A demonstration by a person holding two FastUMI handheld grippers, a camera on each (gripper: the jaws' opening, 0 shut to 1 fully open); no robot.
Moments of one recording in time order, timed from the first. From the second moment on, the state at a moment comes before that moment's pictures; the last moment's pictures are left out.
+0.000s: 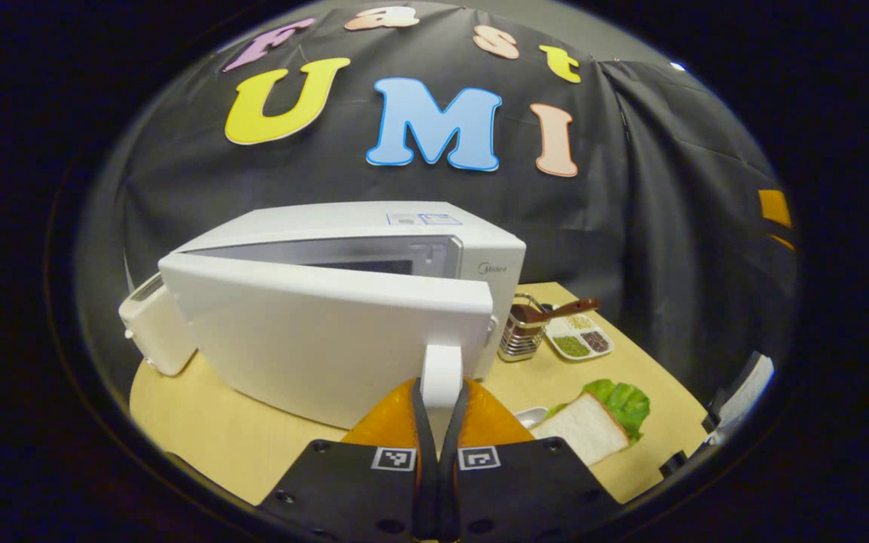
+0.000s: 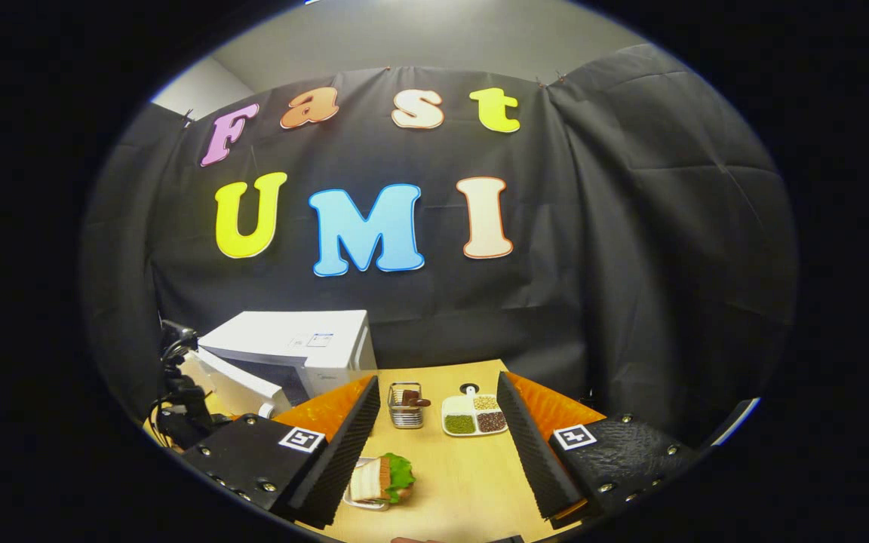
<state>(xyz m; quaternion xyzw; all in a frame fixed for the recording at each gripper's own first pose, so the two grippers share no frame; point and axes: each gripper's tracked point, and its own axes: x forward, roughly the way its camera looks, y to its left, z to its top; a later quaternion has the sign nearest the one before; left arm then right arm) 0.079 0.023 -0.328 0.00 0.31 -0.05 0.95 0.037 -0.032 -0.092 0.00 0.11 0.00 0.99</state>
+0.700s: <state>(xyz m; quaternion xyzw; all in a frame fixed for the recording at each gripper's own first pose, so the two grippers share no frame) -0.095 0.154 -0.299 0.06 0.34 -0.08 0.94 0.008 0.082 -0.105 0.07 0.12 0.05 0.99</state>
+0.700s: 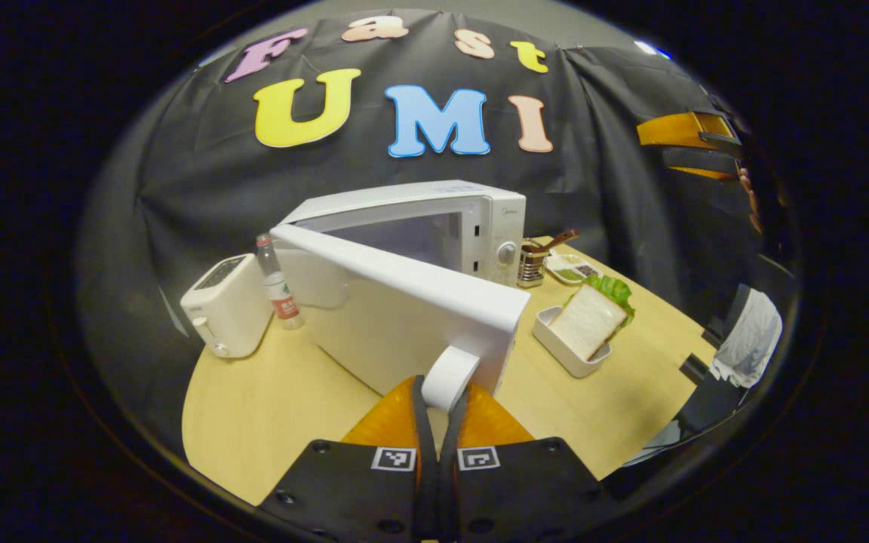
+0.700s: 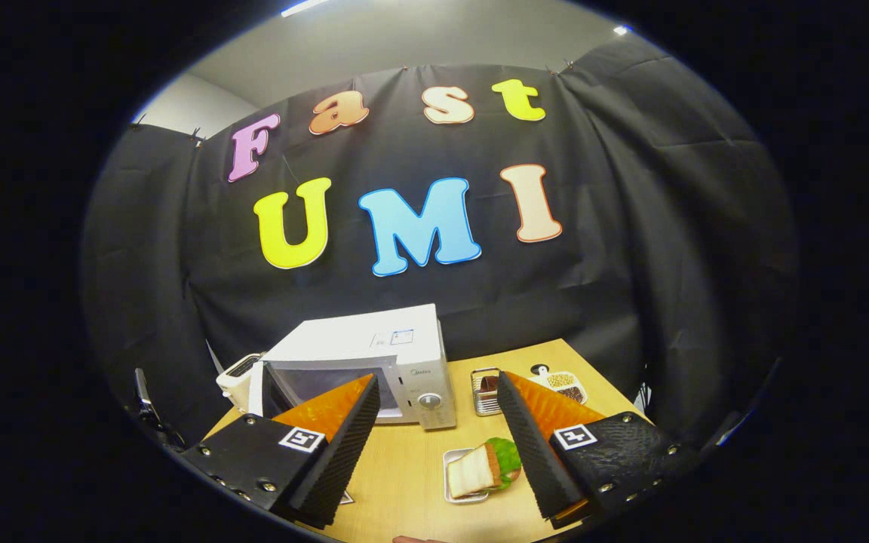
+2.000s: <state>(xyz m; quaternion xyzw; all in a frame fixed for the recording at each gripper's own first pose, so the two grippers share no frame) -0.165 0.353 -0.288 0.05 0.34 -0.01 0.94 0.017 0.086 -0.172 0.03 0.19 0.04 0.98</state>
